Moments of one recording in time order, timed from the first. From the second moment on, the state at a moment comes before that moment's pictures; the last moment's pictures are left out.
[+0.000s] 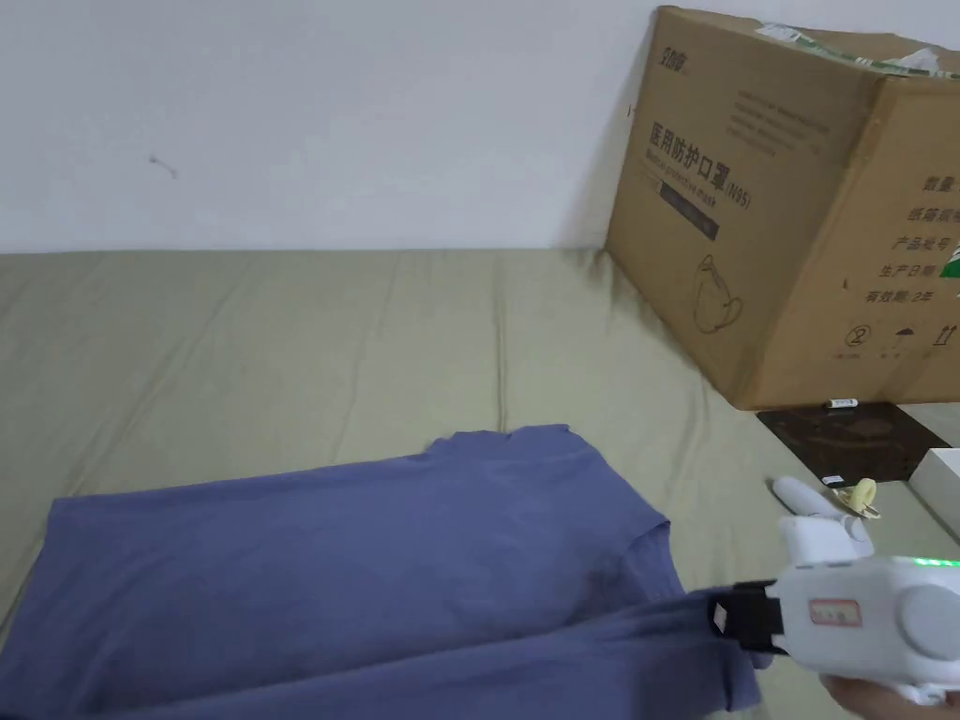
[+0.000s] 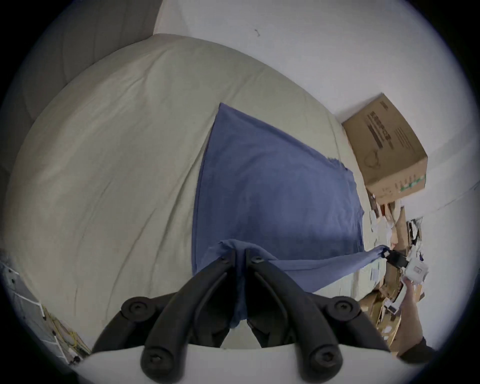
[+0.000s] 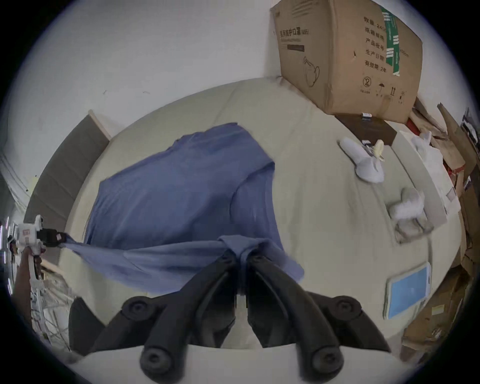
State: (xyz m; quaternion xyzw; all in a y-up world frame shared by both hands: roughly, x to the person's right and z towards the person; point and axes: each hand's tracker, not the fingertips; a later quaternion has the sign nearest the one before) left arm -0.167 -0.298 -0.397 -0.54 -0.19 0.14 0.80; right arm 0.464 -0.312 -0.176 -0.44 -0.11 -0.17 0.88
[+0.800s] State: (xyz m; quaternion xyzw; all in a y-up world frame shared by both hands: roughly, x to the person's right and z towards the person) left arm -0.136 -0.272 -0.299 -0.28 -0.27 0.08 0.92; right arm 0.391 -0.274 -0.136 -0.24 -0.13 -0.13 0.95
